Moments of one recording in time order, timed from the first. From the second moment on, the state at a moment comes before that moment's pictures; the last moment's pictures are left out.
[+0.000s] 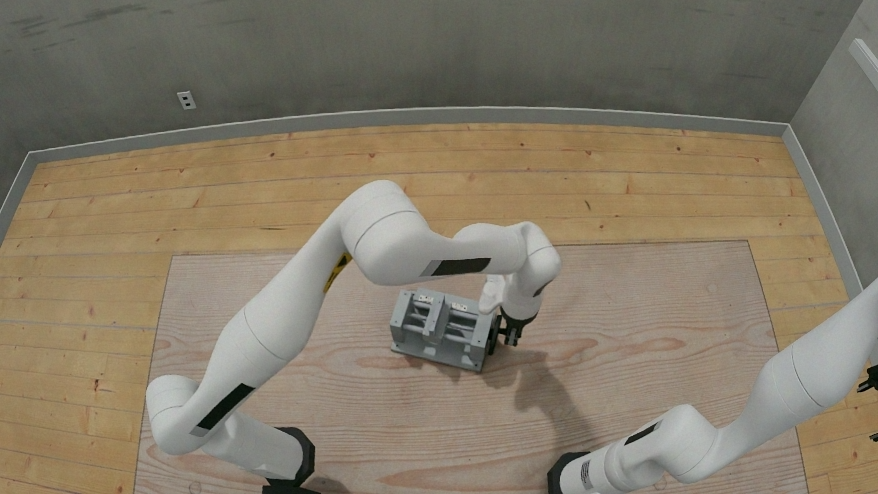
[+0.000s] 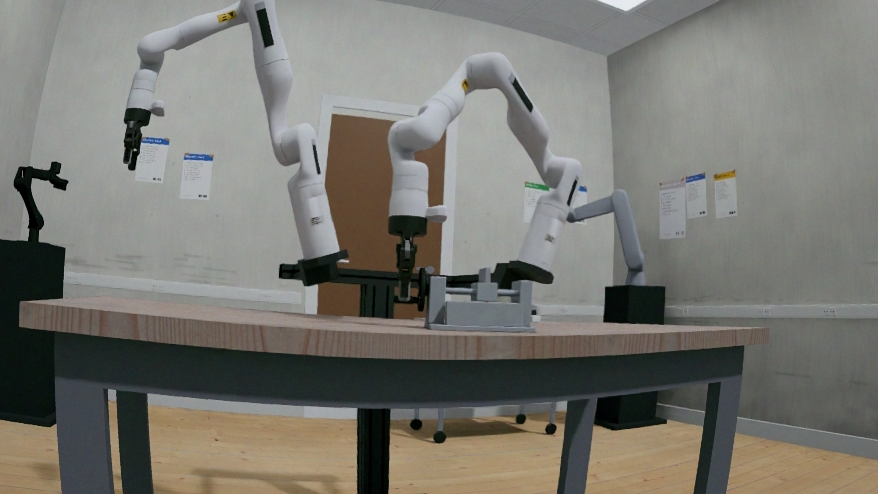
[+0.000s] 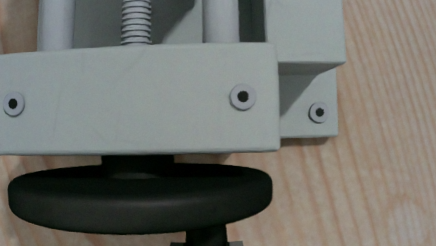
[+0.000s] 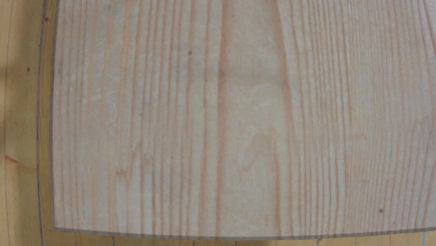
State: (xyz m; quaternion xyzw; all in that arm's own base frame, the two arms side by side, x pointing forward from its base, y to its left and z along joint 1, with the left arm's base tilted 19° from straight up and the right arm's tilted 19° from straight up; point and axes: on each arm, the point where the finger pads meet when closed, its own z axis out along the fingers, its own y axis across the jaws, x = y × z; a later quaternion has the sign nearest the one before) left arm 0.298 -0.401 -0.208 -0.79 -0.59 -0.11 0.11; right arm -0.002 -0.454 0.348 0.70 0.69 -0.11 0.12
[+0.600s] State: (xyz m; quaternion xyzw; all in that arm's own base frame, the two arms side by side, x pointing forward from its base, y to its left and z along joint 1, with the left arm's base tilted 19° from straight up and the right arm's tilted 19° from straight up) left arm 0.271 -0.391 -0.214 -0.79 -0.59 -0.11 0.12; right arm -0.002 -0.454 0.348 0.70 0.69 -0.11 0.12
